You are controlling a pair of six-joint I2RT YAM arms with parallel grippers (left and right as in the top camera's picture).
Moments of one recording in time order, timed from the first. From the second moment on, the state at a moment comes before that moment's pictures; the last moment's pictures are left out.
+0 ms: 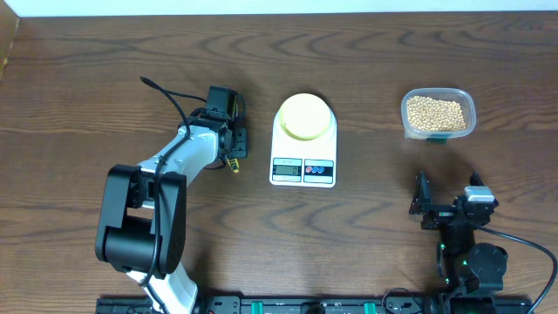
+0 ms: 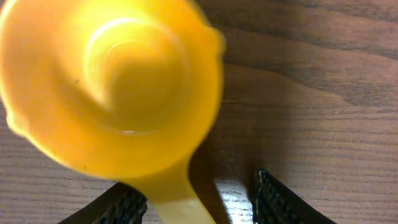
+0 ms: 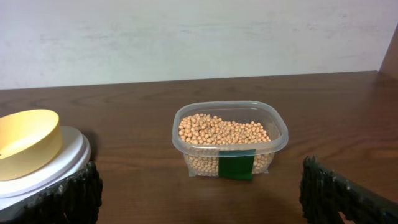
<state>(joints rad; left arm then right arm) -0.20 1.86 1.06 -0.45 -0.05 -0.20 0.01 0.01 0.01 -0.07 0.02 0.07</state>
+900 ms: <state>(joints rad) -0.20 1.87 1.06 -0.40 -0.08 -0.27 0.01 0.01 0.01 -0.07 0.02 0.07</state>
